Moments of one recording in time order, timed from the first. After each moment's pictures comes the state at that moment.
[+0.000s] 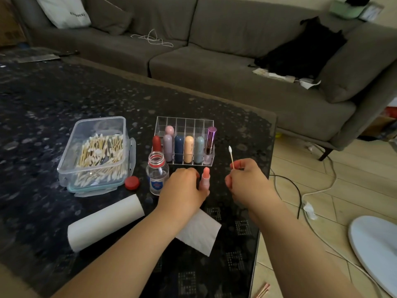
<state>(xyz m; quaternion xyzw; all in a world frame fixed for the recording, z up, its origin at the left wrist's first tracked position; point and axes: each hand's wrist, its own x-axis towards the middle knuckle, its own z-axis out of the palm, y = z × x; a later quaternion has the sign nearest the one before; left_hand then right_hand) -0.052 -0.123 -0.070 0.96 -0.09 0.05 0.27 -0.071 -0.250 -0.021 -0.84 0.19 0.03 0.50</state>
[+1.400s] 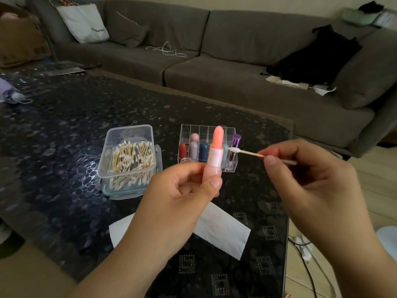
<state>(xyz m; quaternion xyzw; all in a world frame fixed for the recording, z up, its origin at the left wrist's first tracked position) -0.136 -0.059 0.020 0.72 -0.06 0.00 0.69 -0.142 -0.232 0.042 -0.84 -0.16 -0.28 0.45</state>
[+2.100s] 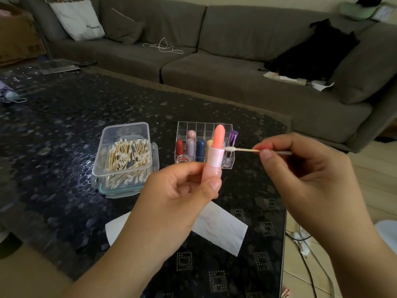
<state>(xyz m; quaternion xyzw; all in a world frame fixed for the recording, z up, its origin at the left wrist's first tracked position) -0.140 -0.061 0.023 0.72 -0.08 -0.01 0.69 -0.137 -0.236 0.042 -0.84 -0.16 -0.28 0.45</state>
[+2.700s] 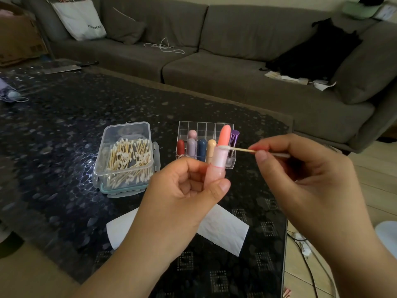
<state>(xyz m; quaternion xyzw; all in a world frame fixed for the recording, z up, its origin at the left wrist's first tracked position) -0.139 -0.066 0.021 0.71 -0.08 0.01 0.70 -0.141 -0.229 0.043 -0.83 -0.18 -0.29 0.43</state>
